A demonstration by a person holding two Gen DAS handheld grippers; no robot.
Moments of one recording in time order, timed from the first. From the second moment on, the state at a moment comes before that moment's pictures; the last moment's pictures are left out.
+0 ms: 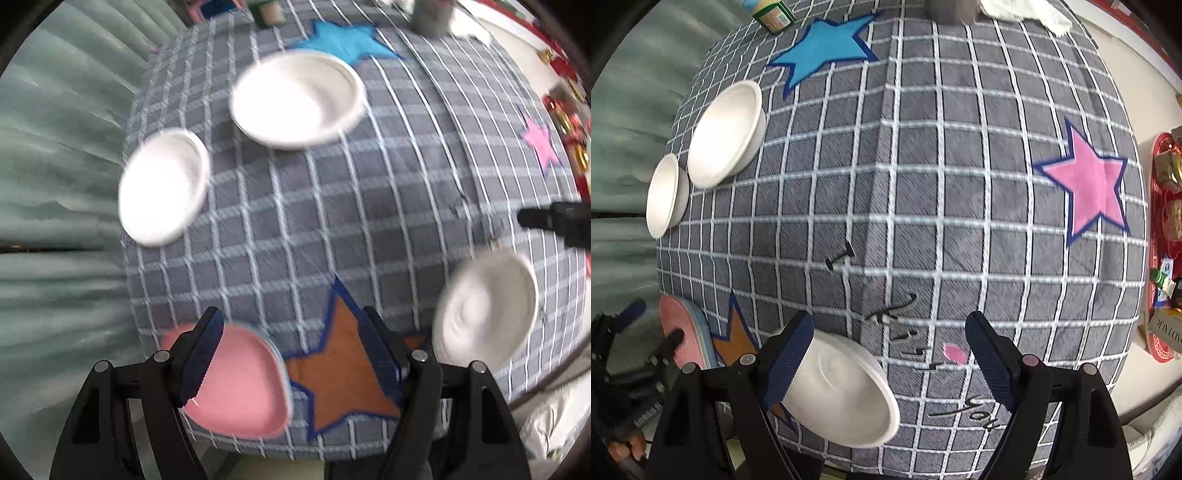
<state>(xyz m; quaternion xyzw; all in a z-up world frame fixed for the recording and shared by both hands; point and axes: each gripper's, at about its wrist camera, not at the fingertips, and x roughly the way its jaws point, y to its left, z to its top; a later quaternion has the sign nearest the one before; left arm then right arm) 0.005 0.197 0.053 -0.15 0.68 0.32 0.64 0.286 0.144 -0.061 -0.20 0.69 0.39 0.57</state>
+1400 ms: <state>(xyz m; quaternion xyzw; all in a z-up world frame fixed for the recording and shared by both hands) 0.074 0.419 -0.051 -0.20 0.68 0.23 0.67 0.273 0.343 -0.128 -0.17 0.71 0.33 0.60</state>
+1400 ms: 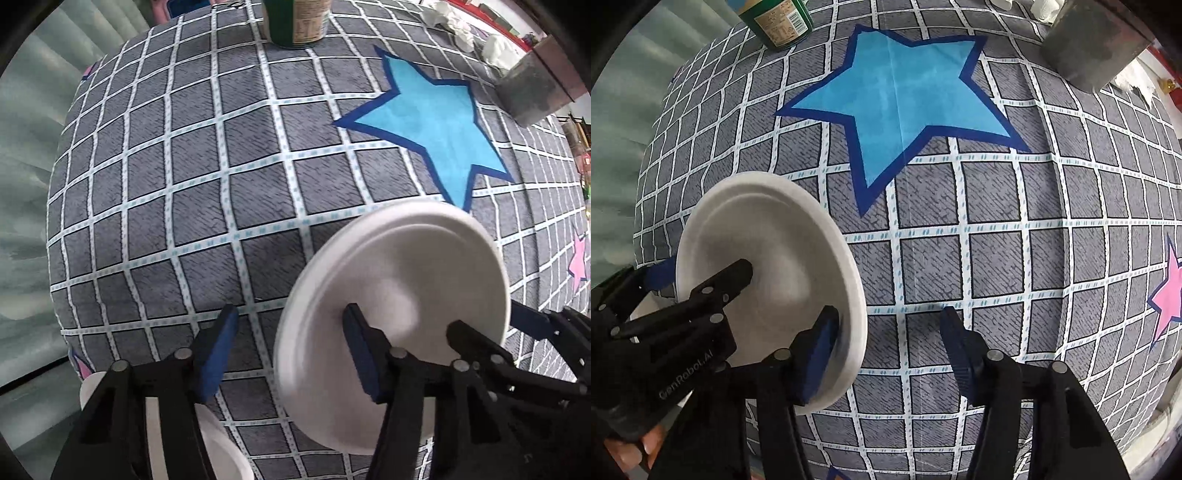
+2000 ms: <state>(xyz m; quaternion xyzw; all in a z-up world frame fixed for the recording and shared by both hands) 0.085 0.294 -0.075 -0.16 0.70 0.18 0.68 0.228 0.316 -0.144 -0.16 0.73 0.34 0.56</state>
